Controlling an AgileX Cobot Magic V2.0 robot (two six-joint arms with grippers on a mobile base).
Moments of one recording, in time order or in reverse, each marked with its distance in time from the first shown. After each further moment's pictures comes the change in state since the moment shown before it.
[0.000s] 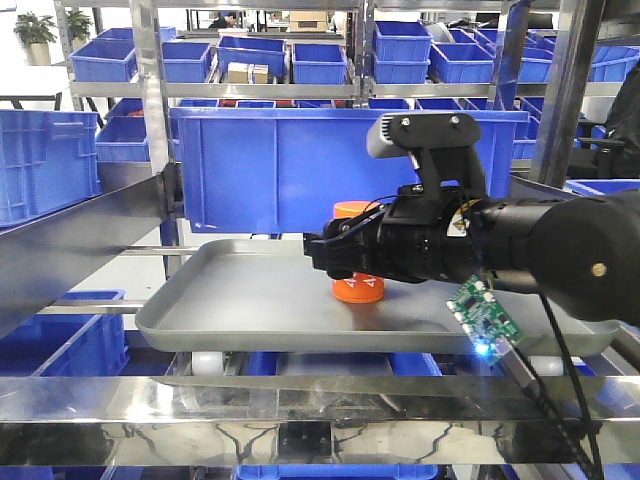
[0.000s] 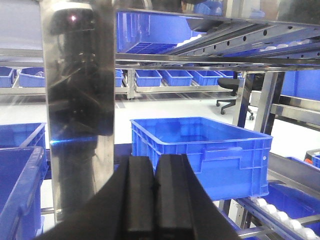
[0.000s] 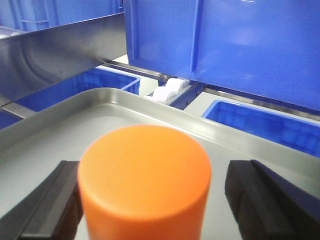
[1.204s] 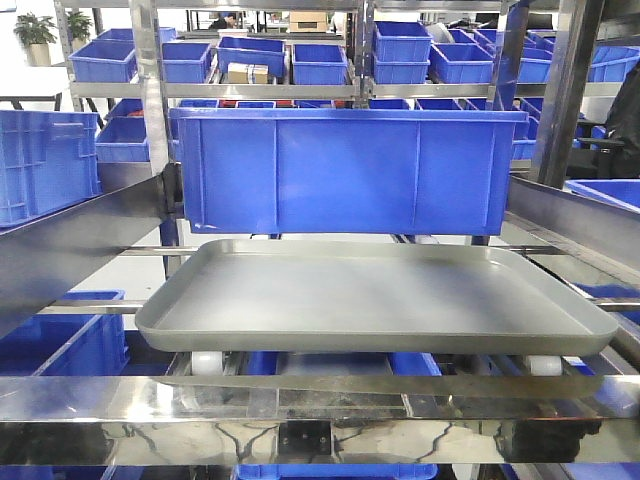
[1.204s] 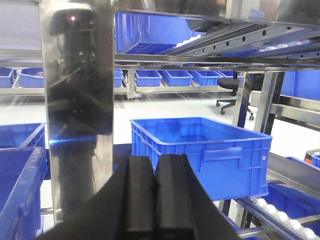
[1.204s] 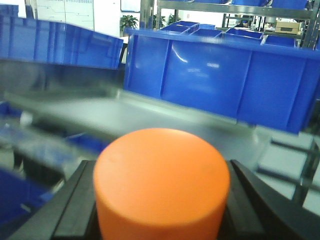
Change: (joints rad) left arm 0.000 0.000 0.000 0.000 0.000 0.000; right arm 0.000 -1.070 0.756 -0.182 0.019 0.023
